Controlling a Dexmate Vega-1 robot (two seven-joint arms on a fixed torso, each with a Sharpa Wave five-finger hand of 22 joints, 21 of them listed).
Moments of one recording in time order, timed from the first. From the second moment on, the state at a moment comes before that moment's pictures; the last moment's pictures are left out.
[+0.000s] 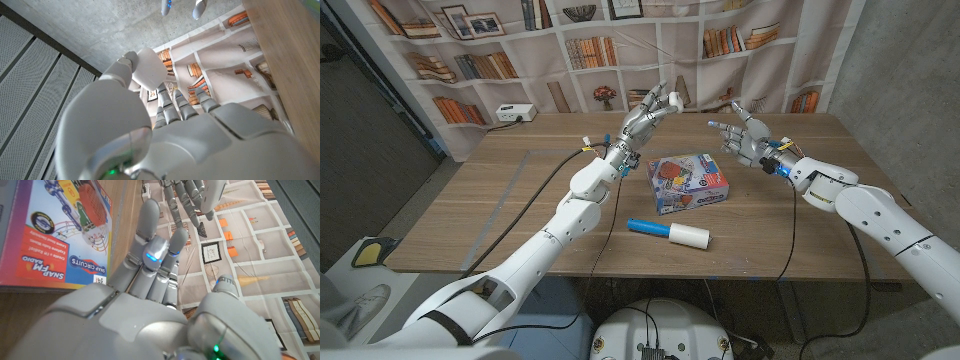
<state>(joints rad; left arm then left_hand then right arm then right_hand) 0.72 0.32 0.54 -1.38 -0.67 -0.44 -0.30 1.04 0.08 0.51 -0.17 0.36 -0.02 -0.09 0.21 0.18 0.39 -0.12 0.53 0.43 0.16 -0.12 0.23 0.21 0.07 0.11 0.20 0.18 -1.00 -0.80 -0.20 -1.86 1.19 -0.24 0.12 0.44 0.05 0.09 -0.12 0.18 0.69 0.05 0.37 0.43 1.07 -0.14 0.94 0.89 1.21 -0.22 1.35 1.23 1.12 -0.20 1.13 0.51</state>
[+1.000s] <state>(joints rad) 0.72 0.27 0.54 -1.31 -0.77 -0.42 -0.44 1.04 0.08 0.51 -0.17 0.37 -0.01 -0.09 0.21 0.18 0.39 -0.12 0.52 0.43 0.16 -0.12 0.23 0.22 0.07 0.11 0.20 0.18 -0.98 -0.81 -0.23 -1.86 1.17 -0.23 0.22 0.39 0.03 0.09 -0.12 0.18 0.78 0.01 0.43 0.64 1.10 -0.16 1.19 1.15 1.24 -0.21 1.55 1.23 1.12 -0.20 1.20 0.52</state>
